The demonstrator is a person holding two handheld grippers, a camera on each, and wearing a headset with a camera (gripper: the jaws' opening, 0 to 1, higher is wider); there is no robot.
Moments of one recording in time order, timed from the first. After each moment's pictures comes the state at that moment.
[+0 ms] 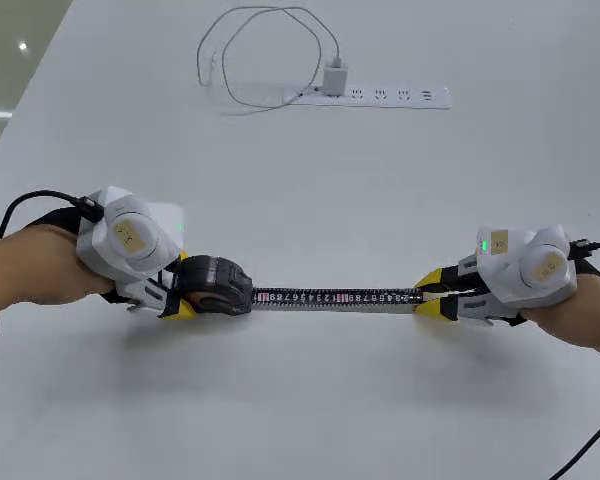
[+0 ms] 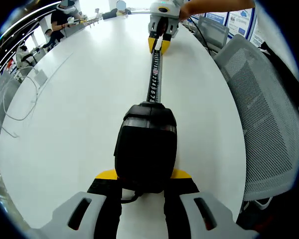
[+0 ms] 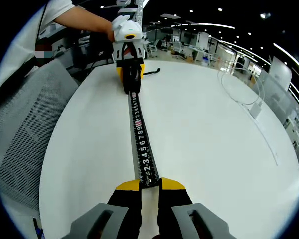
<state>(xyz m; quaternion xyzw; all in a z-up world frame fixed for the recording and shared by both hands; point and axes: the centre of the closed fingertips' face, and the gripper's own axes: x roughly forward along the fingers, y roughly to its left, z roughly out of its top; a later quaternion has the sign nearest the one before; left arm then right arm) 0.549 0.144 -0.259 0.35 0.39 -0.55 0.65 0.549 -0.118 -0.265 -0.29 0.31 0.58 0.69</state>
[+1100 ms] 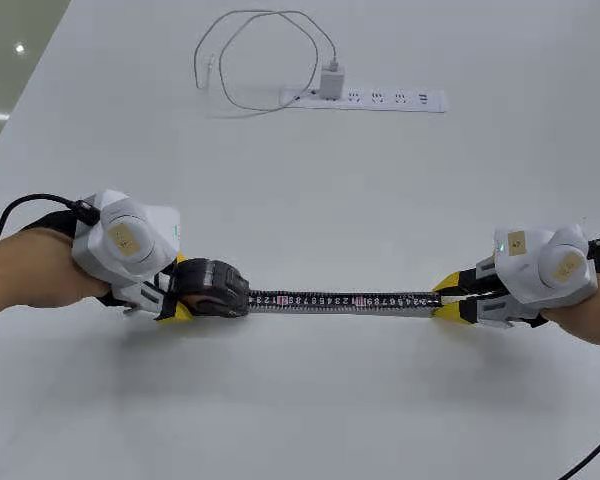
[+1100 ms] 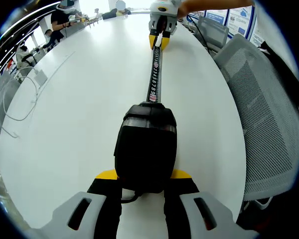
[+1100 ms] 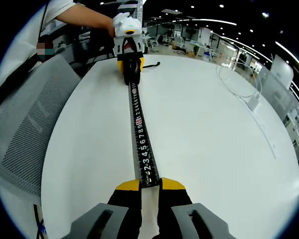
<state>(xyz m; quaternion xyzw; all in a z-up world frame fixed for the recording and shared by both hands) 0.549 0.144 -0.258 0.35 0.39 -0.55 0.65 0.549 -0.146 -0.262 -0.30 0.33 0.58 0.68</state>
